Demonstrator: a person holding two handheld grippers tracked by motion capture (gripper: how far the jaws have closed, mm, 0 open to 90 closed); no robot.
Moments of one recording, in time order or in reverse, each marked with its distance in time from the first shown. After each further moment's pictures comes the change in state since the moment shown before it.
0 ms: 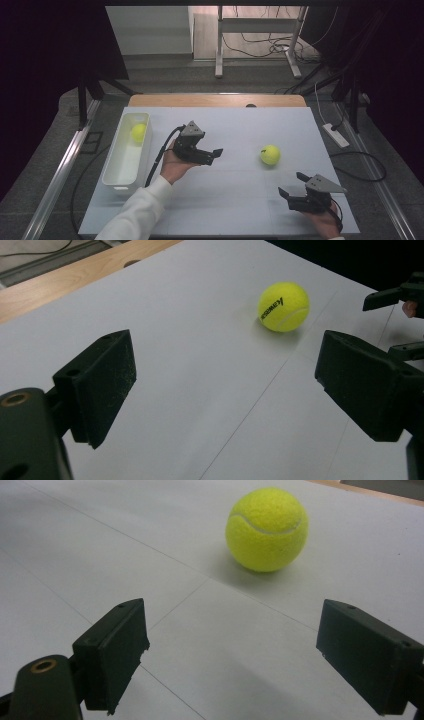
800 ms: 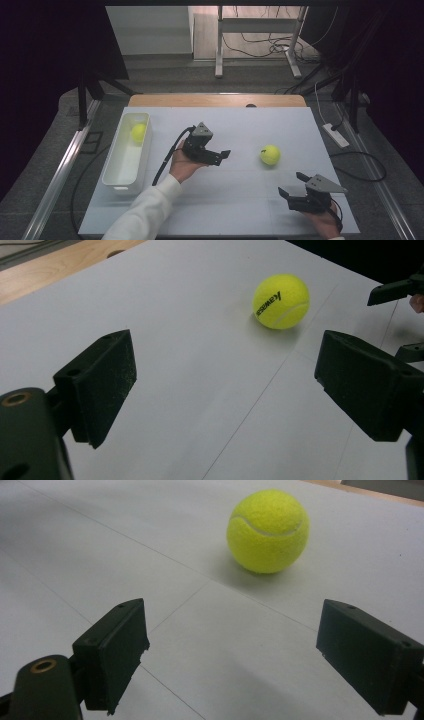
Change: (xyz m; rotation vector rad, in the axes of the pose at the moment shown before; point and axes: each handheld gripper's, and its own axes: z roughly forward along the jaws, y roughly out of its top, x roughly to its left) left arm -0.006 0.003 0.026 0.036 -0.021 0.004; right arm 0.000 0.000 0.000 -0.005 0.003 0.004
